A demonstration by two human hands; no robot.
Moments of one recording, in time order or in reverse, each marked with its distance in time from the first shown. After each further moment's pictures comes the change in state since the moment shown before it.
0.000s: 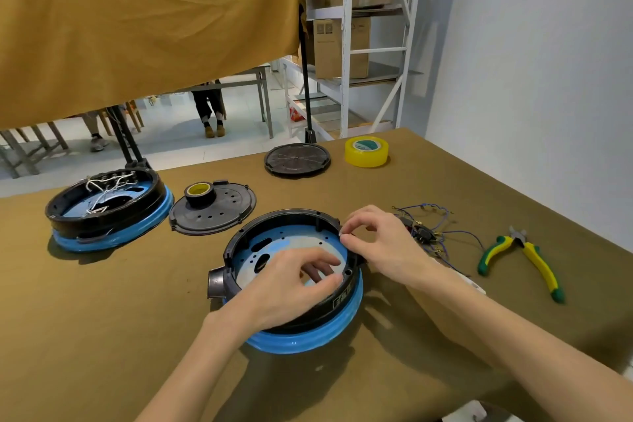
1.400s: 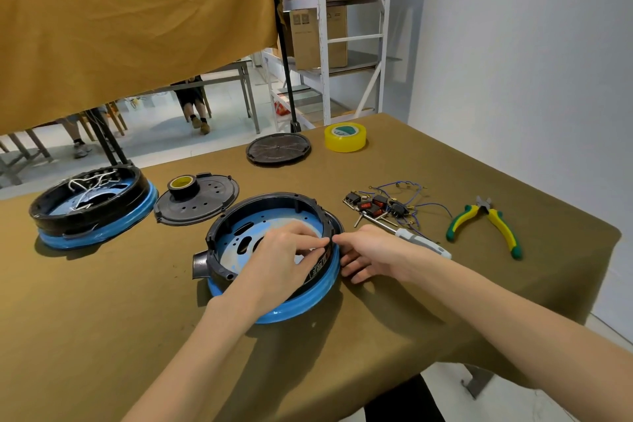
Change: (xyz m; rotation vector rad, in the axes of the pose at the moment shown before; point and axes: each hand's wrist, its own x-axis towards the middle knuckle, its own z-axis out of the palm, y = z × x) left_hand -0.006 0.026 0.021 0.153 0.193 0.161; right_hand -0.031 0.005 0.006 0.433 -0.261 0.760
